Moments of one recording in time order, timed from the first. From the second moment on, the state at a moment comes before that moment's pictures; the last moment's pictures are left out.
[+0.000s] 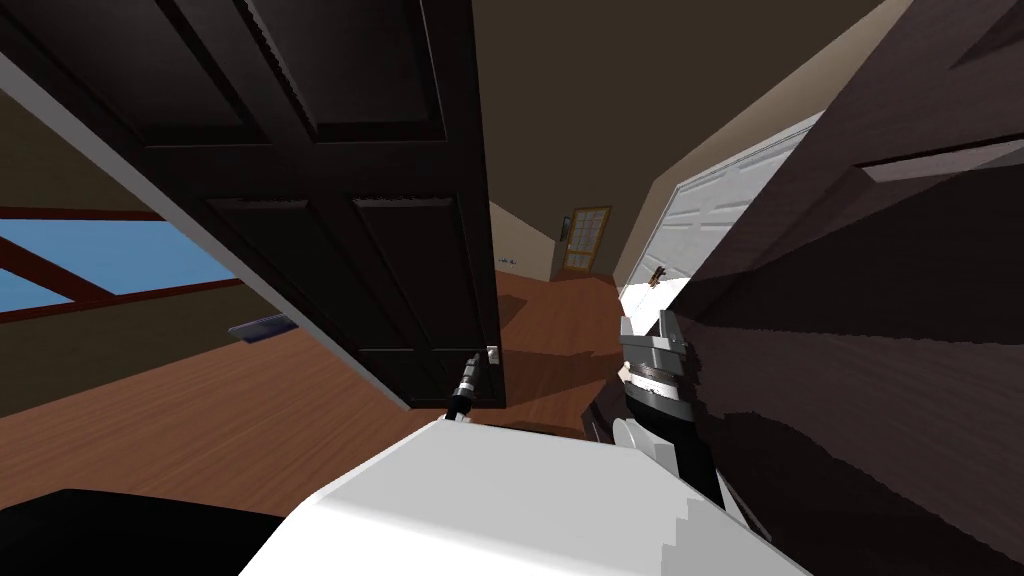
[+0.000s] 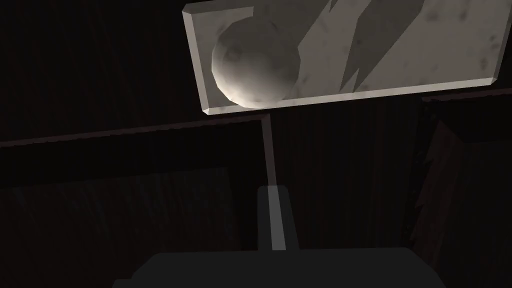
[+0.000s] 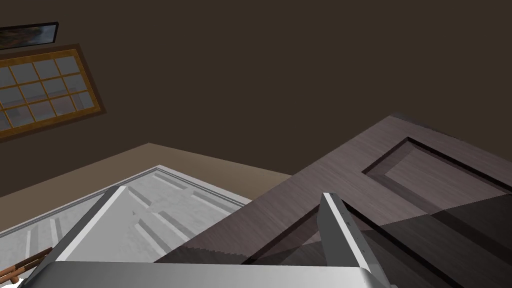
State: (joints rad) arm 0.06 0.07 -0.07 -0.88 0.10 -0.76 -0.09
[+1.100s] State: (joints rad) arm 0.07 0.00 -0.08 -0.90 0.11 -0.74 -0.13
